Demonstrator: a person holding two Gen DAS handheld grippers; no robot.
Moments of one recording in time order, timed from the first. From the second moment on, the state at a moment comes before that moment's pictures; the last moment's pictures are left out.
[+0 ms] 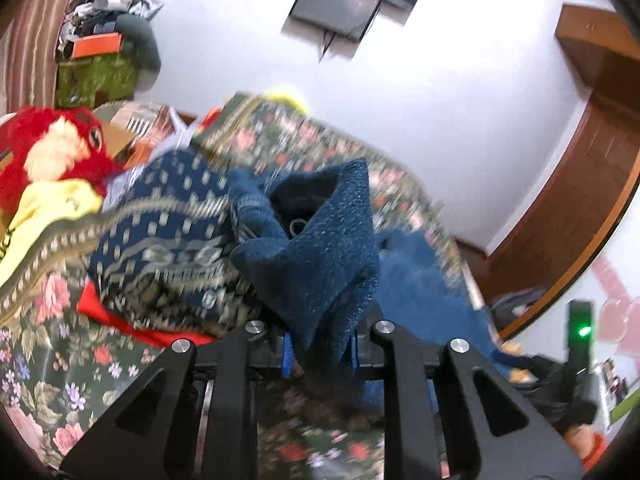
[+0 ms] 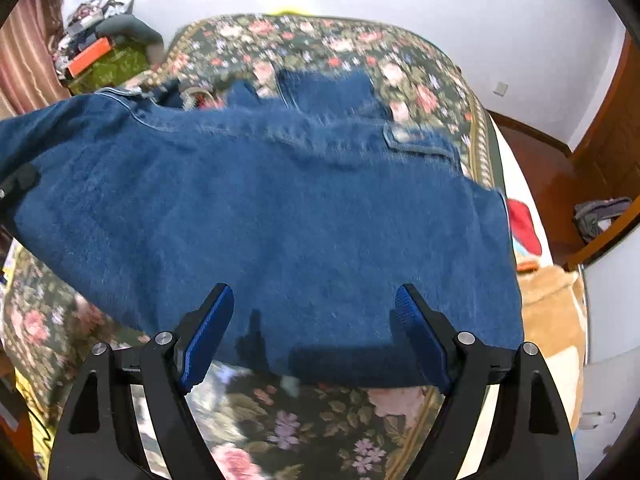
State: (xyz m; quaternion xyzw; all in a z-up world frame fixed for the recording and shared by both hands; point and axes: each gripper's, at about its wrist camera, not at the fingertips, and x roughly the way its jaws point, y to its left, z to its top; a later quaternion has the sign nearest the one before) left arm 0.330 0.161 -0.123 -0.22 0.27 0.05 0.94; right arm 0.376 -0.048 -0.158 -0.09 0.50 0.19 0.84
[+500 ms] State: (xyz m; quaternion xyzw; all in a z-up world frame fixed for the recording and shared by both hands) left arm 0.338 0.137 -0.095 -0.18 0.24 0.06 0.95; right arm 0.389 0.012 -0.216 -0.08 0.58 0.30 0.75
